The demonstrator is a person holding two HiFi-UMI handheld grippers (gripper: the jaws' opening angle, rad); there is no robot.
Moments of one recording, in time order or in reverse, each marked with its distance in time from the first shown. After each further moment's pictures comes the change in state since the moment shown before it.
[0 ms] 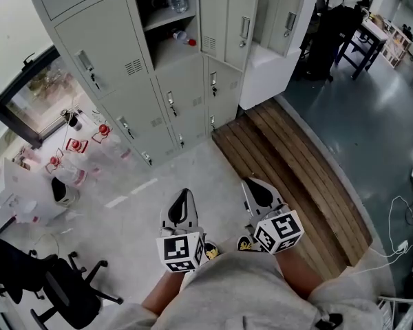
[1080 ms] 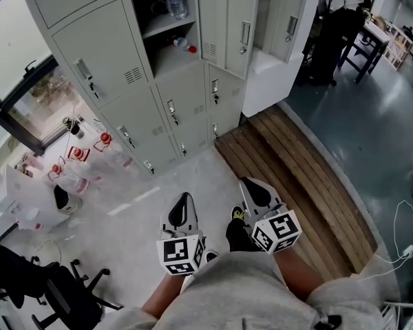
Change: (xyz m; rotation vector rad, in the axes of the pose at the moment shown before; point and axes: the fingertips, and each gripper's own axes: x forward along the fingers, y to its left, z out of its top) left arm 0.029 0.010 -0.007 0.008 0.000 0.010; right arm 0.033 -0.016 -0.002 -0.016 -0.036 0.018
